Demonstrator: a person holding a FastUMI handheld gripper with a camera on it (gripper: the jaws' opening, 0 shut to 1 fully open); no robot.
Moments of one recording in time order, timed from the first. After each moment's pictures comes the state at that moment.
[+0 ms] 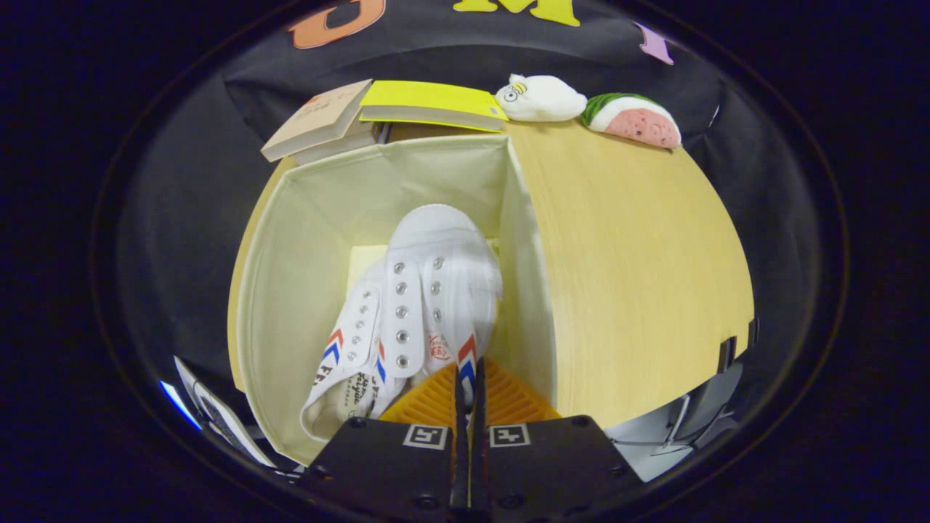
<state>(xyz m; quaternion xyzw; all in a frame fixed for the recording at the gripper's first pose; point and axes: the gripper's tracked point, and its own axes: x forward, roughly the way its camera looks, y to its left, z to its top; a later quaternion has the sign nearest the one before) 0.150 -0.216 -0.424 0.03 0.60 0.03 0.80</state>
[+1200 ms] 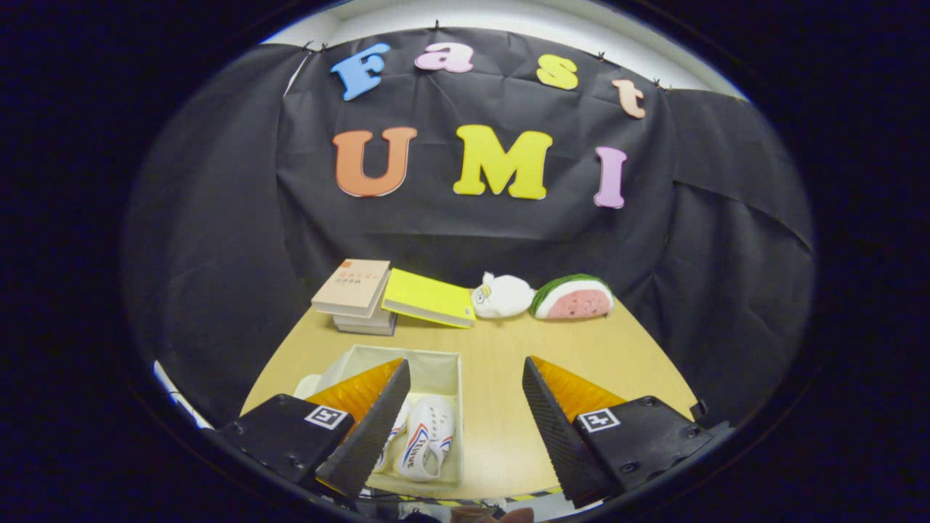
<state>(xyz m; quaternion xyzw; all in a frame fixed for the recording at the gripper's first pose) 0.135 -0.283 -0.204 0.01 0.23 0.00 0.97</state>
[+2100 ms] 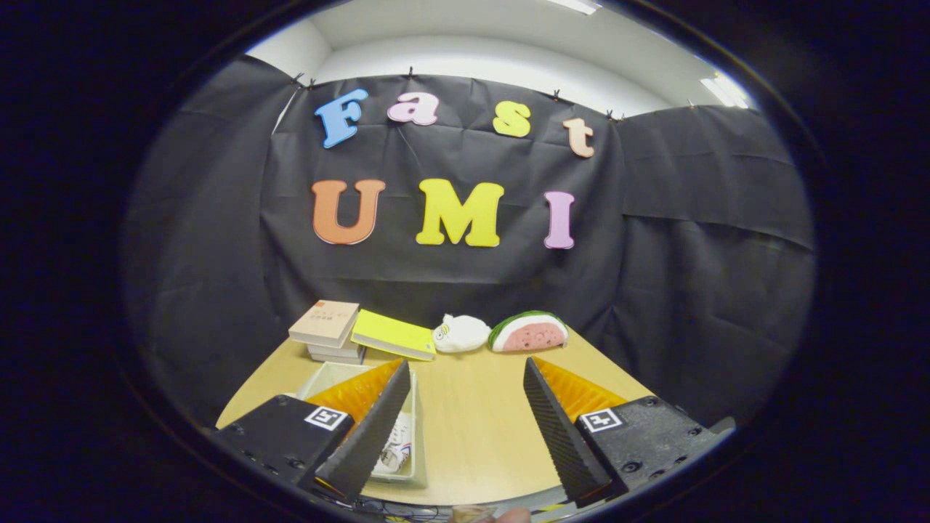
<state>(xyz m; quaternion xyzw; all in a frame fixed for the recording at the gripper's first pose) 0.065 -0.331 -0.203 0.02 0.13 -0.04 0.99</state>
